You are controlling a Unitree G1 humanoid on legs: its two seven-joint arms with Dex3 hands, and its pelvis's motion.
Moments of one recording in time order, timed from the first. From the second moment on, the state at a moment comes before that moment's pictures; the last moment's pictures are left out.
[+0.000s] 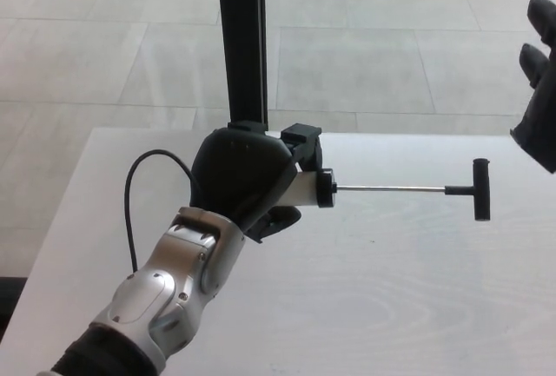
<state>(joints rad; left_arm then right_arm) -0.66 0.29 -0.51 0.41 0.90 0.02 0.29 -0.44 -0.29 -0.16 -0.08 0.09 0.23 0.05</state>
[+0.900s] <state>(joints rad) -0.70 0.27 -0.50 0.40 0.90 0.02 0.30 -0.34 -0.21 -0.12 -0.12 0.10 0.30 0.04</state>
